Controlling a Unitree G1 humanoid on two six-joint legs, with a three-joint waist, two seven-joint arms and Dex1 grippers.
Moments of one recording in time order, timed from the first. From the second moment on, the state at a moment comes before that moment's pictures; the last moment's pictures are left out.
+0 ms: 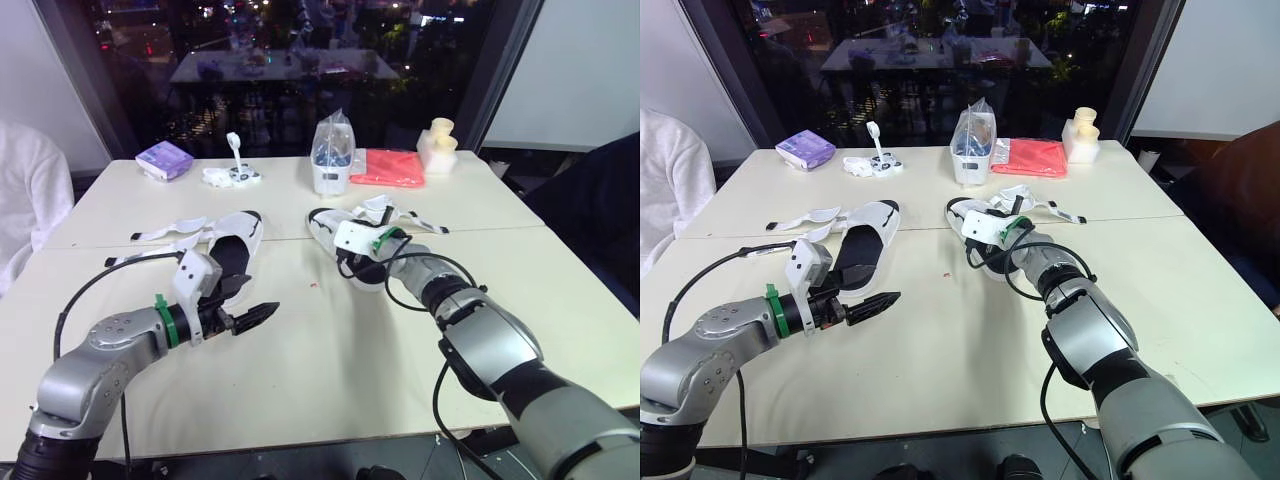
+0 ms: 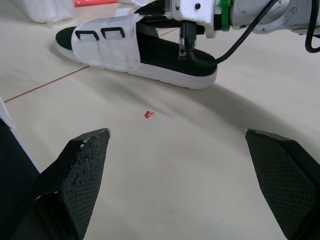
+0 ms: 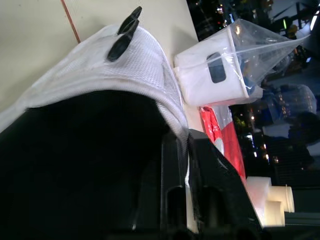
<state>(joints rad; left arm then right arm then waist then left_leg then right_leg) -0.23 0.66 0.14 -0.41 -0.65 0.71 -0.67 -1.26 -0.25 0.45 1.38 -0.57 -0.27 0.02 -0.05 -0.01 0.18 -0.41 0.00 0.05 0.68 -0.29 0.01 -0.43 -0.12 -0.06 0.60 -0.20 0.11</state>
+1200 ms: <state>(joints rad) -0.29 0.65 0.09 -0.34 -0.62 0.69 -0.73 -0.78 -0.72 0.46 0.66 -0.48 -1.40 0.43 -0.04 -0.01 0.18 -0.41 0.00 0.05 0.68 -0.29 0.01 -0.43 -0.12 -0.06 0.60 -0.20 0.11</state>
